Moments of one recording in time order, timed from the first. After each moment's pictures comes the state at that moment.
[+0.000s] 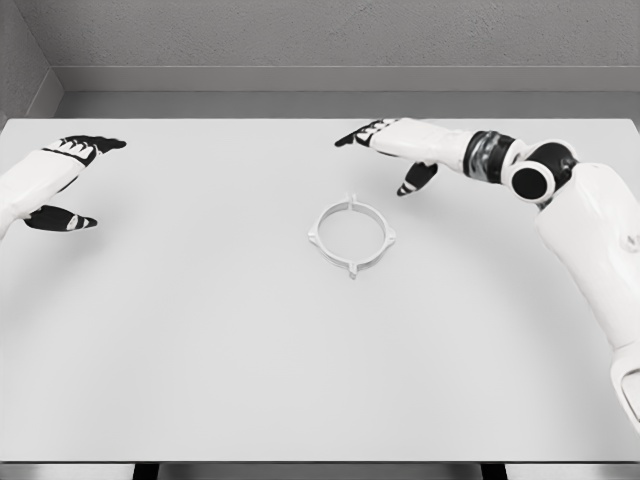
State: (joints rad) left arm -0.27 0.48 0.19 -1.39 -0.64 -0.61 -0.51; right arm -0.83 -0.32 0.54 -0.98 0.60 -0.55 0.54
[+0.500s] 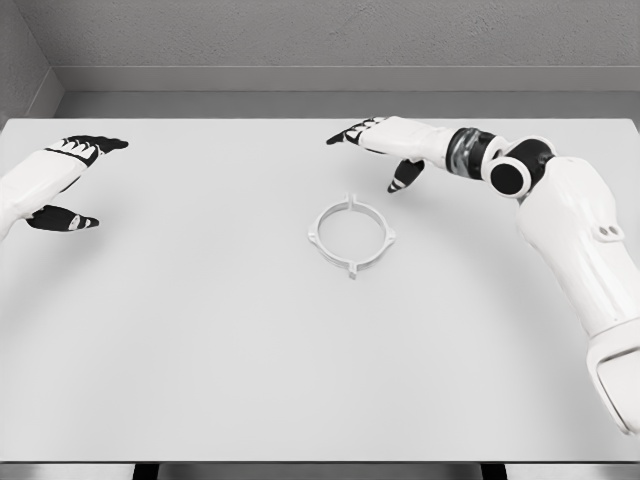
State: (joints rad) left arm -0.27 0.48 0.19 -1.39 -0.64 -0.61 -0.51; right arm -0.87 -0.26 0.55 -0.89 0.68 -0.53 0.51
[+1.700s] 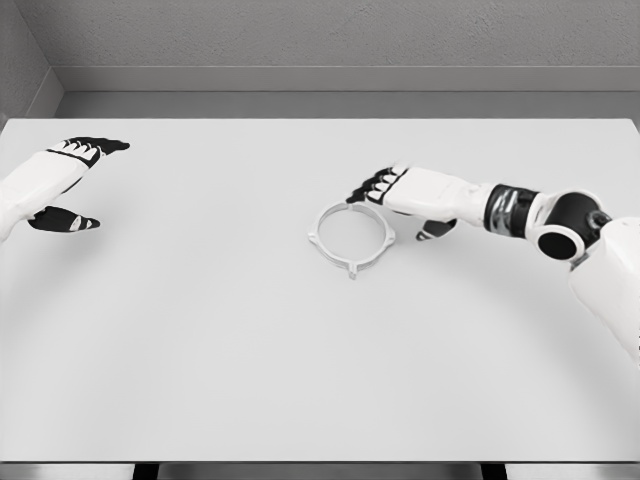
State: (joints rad) left arm -0.27 0.47 0.18 -1.39 -0.65 -0.61 -0.51; right arm -0.62 -0.50 0.58 -1.33 0.65 -0.56 0.51
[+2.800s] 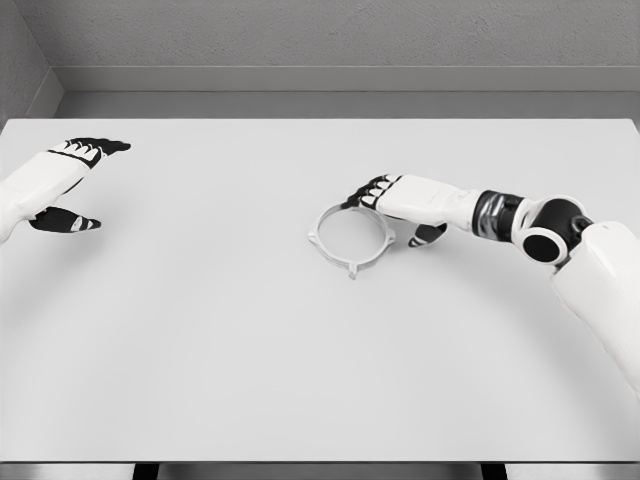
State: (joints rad) left arm -0.27 0.47 0.18 -1.39 -0.65 -0.61 -0.51; right arm -0.62 -0.45 0.57 -1.25 0.66 -0.56 0.50
